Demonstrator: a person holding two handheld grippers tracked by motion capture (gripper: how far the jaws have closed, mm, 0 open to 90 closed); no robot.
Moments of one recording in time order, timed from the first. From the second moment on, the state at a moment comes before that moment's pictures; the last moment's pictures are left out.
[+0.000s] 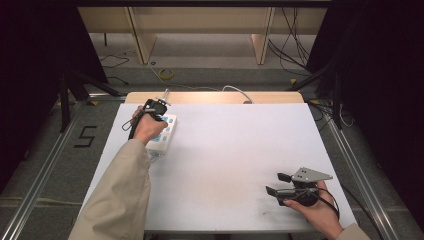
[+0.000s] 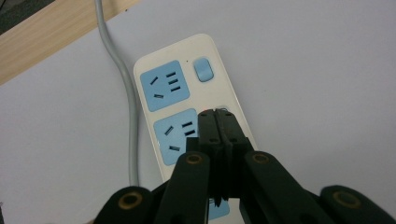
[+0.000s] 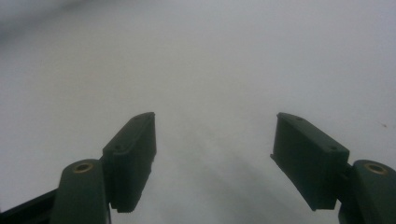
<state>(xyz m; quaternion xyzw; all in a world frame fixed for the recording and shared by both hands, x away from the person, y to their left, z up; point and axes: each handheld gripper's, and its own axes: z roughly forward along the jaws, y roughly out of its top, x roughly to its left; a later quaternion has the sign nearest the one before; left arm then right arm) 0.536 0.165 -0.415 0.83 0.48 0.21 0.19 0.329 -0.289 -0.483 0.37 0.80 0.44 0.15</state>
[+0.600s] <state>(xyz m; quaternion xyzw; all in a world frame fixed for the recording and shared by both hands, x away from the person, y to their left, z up) 0.547 0.161 -0.423 0.83 0.48 0.21 0.19 0.329 -0.289 -0.484 0.36 0.81 0.44 0.15</state>
